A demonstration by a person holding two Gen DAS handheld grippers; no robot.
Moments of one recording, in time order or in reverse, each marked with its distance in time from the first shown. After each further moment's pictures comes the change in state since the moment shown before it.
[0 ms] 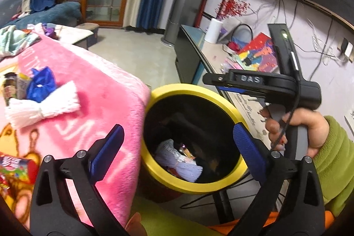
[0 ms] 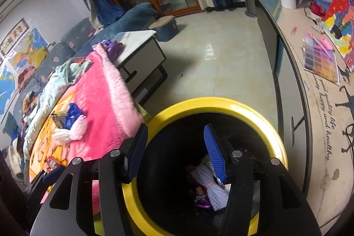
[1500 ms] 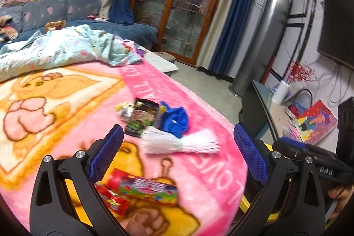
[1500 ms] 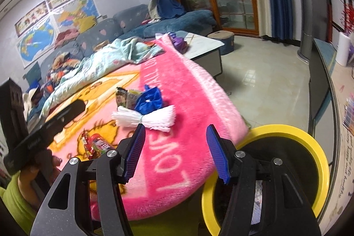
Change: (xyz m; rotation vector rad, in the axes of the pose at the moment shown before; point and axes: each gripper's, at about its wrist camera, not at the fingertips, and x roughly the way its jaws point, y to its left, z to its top) left arm -0.110 0.131 0.009 -0.278 -0.281 0.382; right arm -0.009 0.158 -0.026 -0.346 -0.041 0.183
